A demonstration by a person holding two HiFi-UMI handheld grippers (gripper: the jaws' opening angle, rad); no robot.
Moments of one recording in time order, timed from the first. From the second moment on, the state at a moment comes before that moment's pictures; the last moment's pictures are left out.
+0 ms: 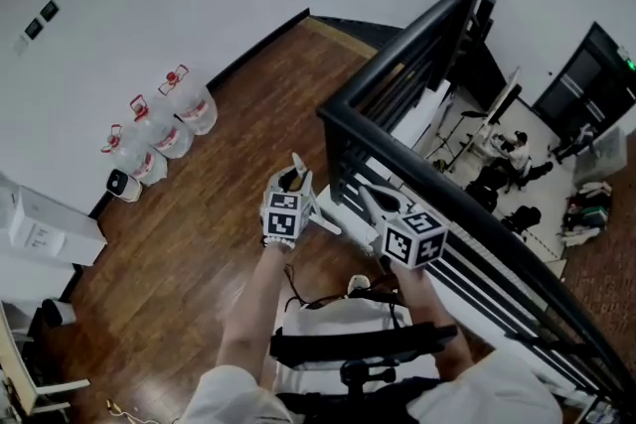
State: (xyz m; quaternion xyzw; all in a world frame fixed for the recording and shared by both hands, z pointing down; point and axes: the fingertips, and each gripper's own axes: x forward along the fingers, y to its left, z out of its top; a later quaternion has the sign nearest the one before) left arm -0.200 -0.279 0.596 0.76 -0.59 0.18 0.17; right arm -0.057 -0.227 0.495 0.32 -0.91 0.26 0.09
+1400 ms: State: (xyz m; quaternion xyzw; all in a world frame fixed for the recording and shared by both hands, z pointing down) left arm -0.205 -0.243 0.449 0.79 -0.59 0.11 0.10; right arm -0.084 -0.188 0.476 0.32 -0.91 0.25 0.08
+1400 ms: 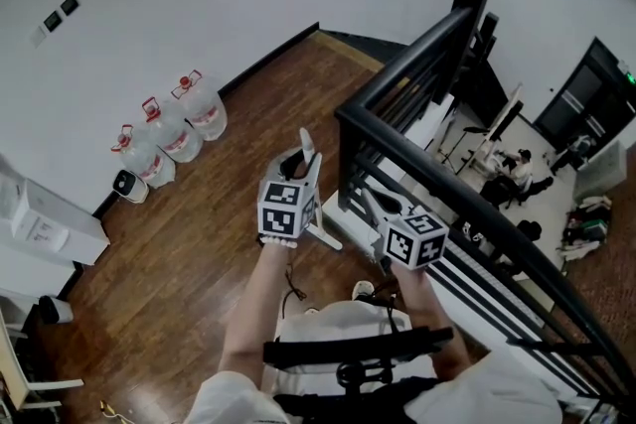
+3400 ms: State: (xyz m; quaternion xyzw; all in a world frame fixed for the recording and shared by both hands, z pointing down) left arm -0.159 -0.373 0.700 0.78 -0.52 0.26 0.23; right arm 0.028 -0.220 0.550 0.42 -0.84 0.32 0.11
